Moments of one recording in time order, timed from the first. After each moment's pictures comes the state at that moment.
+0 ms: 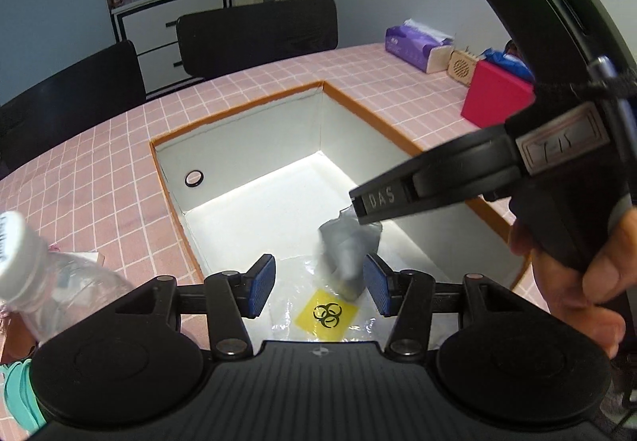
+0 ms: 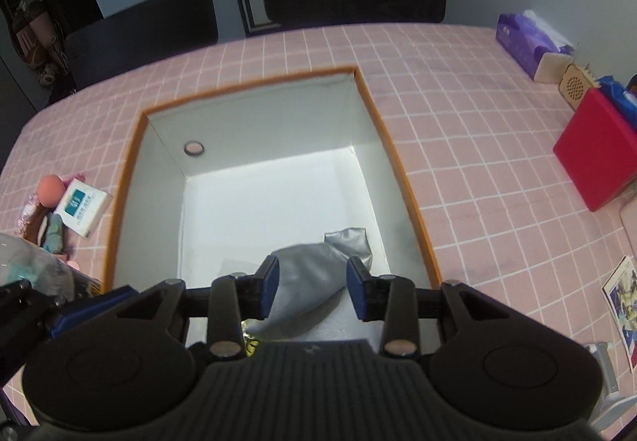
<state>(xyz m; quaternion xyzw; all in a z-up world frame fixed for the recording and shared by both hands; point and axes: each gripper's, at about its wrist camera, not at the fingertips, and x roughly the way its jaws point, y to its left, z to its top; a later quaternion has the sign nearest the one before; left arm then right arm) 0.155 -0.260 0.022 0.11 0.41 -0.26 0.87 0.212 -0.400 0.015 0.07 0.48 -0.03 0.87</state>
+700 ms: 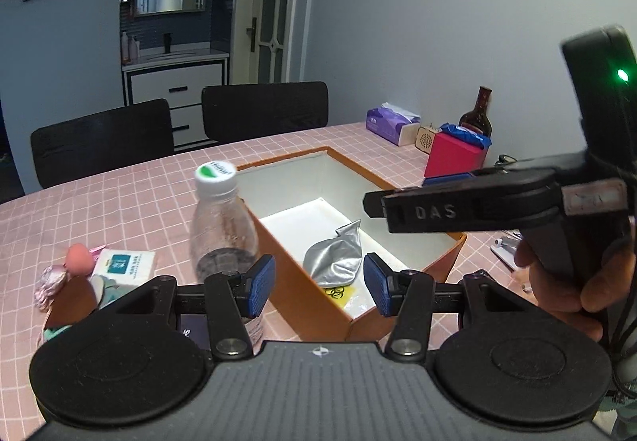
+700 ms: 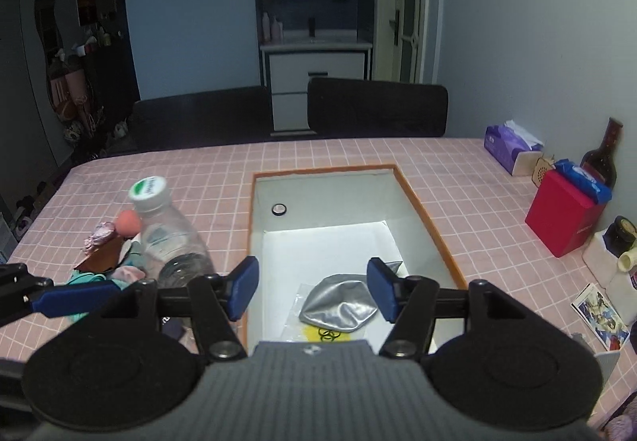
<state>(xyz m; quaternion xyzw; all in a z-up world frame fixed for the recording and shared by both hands) 0.054 -0.137 0.074 0.05 0.29 -0.30 0.90 0.068 -0.306 0.082 0.02 0.31 -0.03 0.95</state>
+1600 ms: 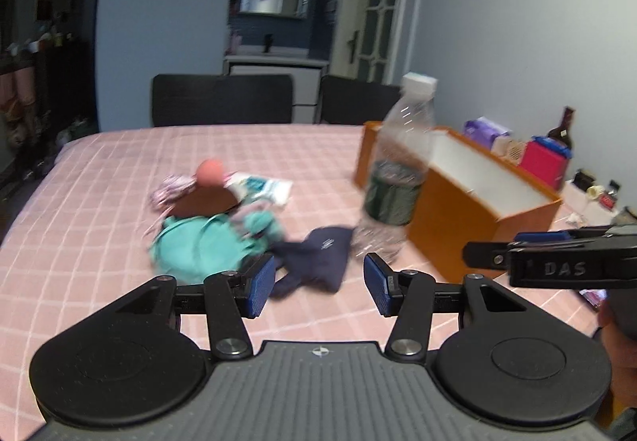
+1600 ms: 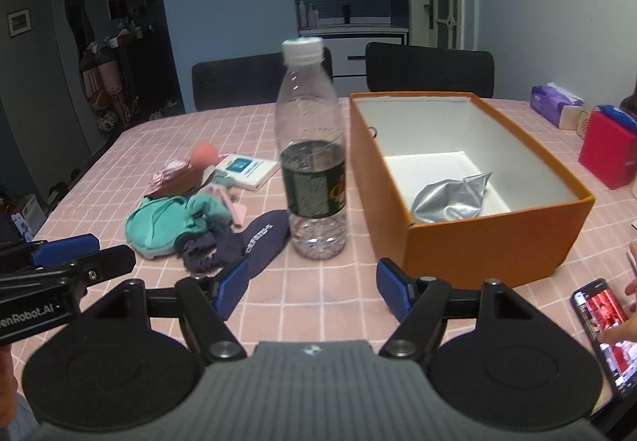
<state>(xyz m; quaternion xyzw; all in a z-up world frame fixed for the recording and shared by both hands) 0.011 0.001 -0.005 -0.01 0.27 -0.18 0.94 0.006 -0.199 -0.008 0.04 0.32 0.02 0.95</state>
